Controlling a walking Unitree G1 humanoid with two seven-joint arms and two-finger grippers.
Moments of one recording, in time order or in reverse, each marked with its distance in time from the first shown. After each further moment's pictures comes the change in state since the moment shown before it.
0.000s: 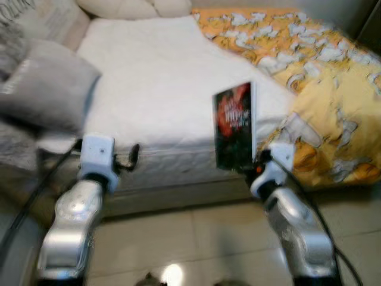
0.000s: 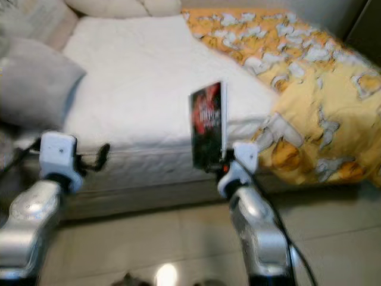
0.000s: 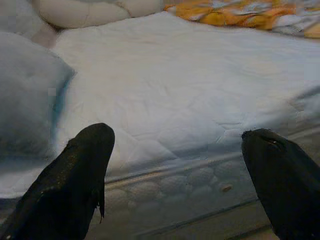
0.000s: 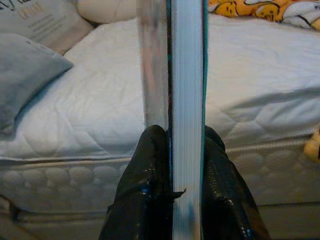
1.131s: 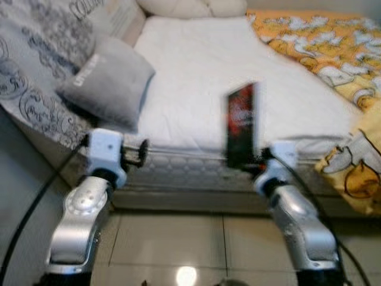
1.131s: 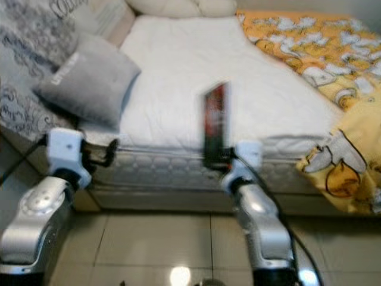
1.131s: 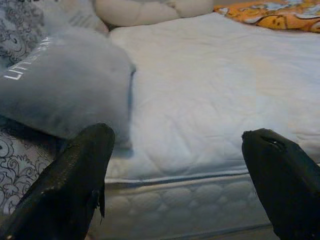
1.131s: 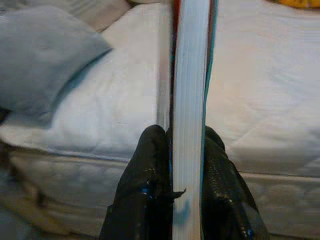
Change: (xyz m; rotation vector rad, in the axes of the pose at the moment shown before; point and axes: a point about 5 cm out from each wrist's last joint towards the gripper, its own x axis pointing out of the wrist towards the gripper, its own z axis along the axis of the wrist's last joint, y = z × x) left arm 0.004 0.000 0.006 0.028 -0.020 0.001; right arm 0.007 -0.006 0.002 -0.044 0.004 -0.018
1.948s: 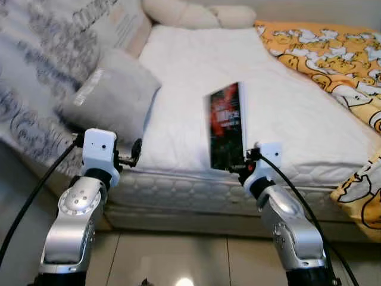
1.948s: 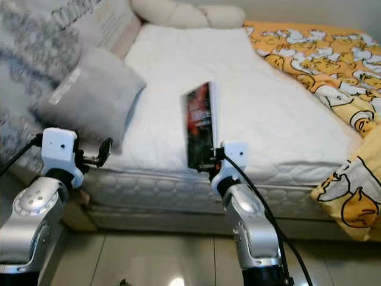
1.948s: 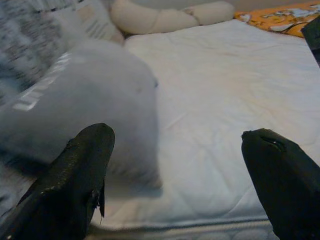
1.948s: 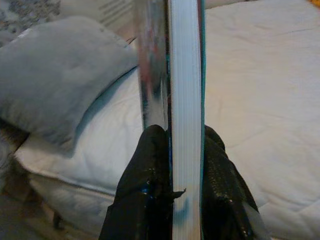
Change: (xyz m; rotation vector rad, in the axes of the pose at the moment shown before) left arm -0.001 0.009 -0.001 0.011 0.003 0.024; right arm 0.006 0.023 -0.003 0.004 0.010 0.096
